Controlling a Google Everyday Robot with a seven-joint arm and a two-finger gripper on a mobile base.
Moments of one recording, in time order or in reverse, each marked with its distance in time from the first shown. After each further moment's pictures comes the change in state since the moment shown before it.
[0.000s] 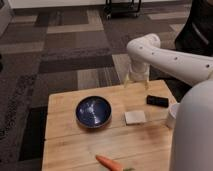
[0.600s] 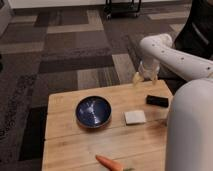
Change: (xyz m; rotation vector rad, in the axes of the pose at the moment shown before) arm -0.013 -0.047 0.021 -0.073 0.071 -0.479
